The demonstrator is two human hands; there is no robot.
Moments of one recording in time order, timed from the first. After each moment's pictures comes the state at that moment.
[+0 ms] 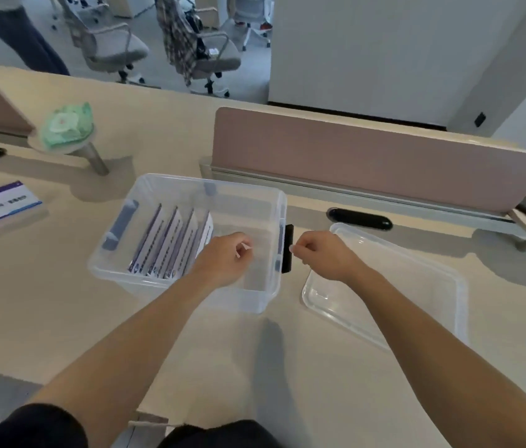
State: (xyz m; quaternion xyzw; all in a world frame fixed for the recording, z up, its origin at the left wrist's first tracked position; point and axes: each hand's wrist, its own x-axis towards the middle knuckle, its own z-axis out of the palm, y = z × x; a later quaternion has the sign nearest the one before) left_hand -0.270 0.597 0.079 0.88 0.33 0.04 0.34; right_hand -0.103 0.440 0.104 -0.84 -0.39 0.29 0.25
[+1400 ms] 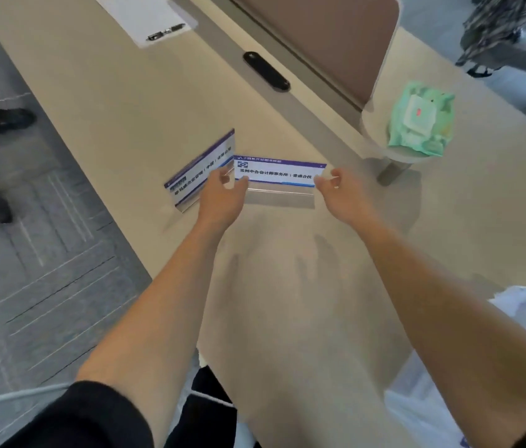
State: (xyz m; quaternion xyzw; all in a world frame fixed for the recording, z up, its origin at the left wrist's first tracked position) left_hand -0.690 1.096 -0.003 0.44 0.69 0.34 0.46; right_hand -0.465 1.096 0.009 -0.77 -0.49 0.35 0.22
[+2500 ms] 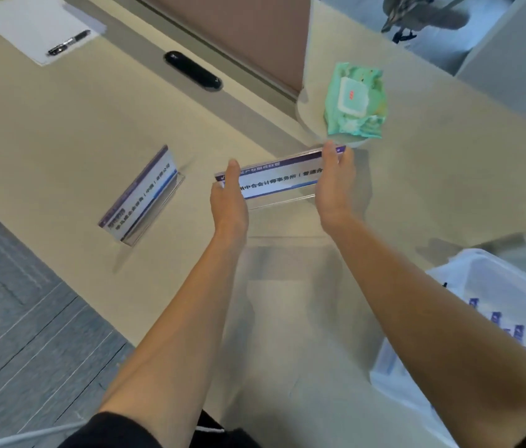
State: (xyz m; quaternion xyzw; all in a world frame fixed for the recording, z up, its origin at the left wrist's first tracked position) left_hand -0.589 1.114 0.021 0.23 0.61 0.39 0.65; right_hand -0.448 1.095 0.036 -0.78 -0.25 0.30 0.49
